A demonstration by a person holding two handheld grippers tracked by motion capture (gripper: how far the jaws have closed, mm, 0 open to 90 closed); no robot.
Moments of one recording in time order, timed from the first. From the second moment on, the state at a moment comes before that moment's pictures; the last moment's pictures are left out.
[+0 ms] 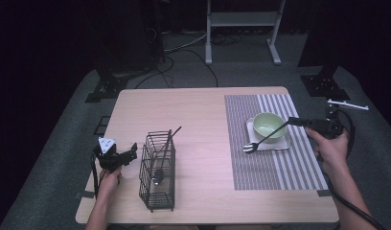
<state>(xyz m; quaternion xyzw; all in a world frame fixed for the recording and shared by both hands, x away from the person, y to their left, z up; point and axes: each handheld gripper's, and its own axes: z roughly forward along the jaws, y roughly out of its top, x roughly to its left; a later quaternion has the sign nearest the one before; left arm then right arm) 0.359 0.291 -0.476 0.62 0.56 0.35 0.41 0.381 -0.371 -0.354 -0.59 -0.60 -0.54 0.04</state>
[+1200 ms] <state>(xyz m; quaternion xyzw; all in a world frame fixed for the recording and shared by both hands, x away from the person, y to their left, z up) 0.359 0.290 -0.476 0.62 0.56 0.35 0.42 0.387 -0.408 -0.343 -0.63 -0.54 -0.56 0.00</state>
